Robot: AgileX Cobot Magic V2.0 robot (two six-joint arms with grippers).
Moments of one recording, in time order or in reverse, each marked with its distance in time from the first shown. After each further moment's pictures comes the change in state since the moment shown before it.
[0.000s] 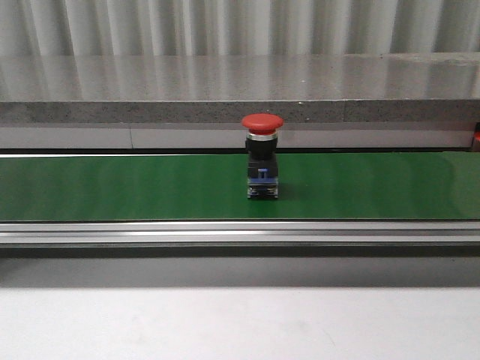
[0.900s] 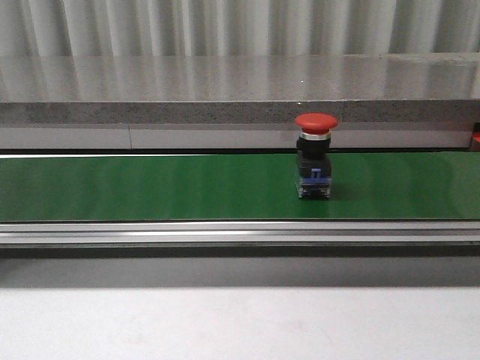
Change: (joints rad) left arm 0.000 0.000 0.000 0.000 0.000 0.000; right arm 0.007 -0.240 0.000 -0.012 -0.019 -0.027
